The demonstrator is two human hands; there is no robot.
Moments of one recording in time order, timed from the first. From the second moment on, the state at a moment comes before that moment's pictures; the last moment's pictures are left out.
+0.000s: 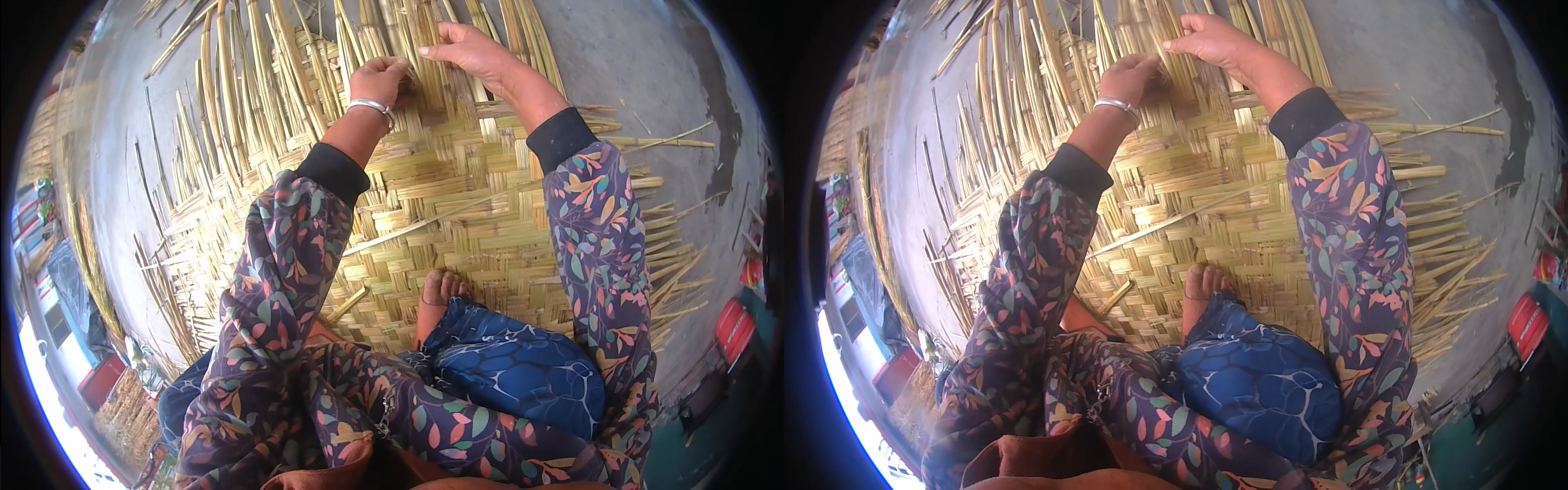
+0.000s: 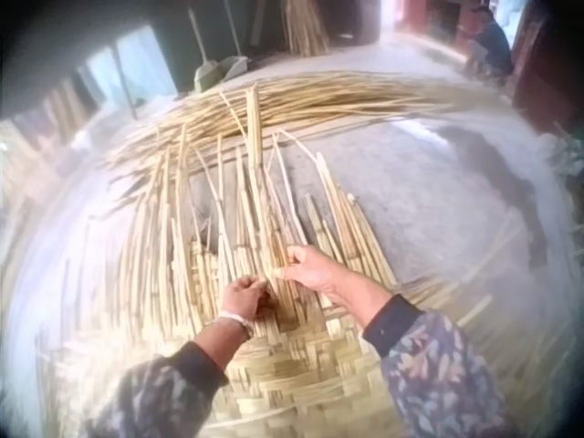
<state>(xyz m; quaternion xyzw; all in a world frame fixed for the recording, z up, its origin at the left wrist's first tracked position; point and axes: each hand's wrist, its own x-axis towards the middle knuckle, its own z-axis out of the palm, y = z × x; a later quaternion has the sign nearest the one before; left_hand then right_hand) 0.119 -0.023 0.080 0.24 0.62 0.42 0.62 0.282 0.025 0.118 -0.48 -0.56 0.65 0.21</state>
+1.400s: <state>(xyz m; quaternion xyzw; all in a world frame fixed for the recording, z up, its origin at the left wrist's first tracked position) 0.107 -0.100 0.064 0.80 0.57 0.17 0.06 0.309 -0.044 0.078 -0.65 -0.53 0.45 0.31</state>
